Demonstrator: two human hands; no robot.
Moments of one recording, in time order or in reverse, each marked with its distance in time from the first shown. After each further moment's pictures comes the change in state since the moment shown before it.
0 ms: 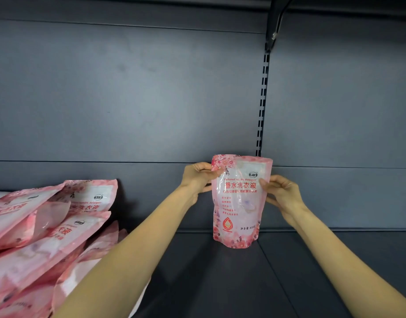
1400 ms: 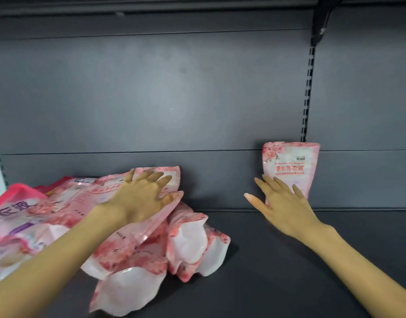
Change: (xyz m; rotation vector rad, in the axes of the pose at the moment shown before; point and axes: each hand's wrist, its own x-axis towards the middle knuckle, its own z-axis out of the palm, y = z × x) left_hand -0.148 0.044 -0.220 1.825 -0.034 0.176; right_hand -0.144 -0.020 0.119 -1.451 -0.276 -0.266
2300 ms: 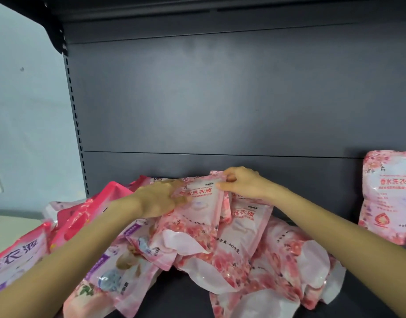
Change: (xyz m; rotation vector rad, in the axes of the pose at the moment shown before) left_hand -0.014 -0.177 0.028 -0.328 -0.202 -0.070; right_hand 0.110 -0.242 0.016 0.475 -0.260 -0.176
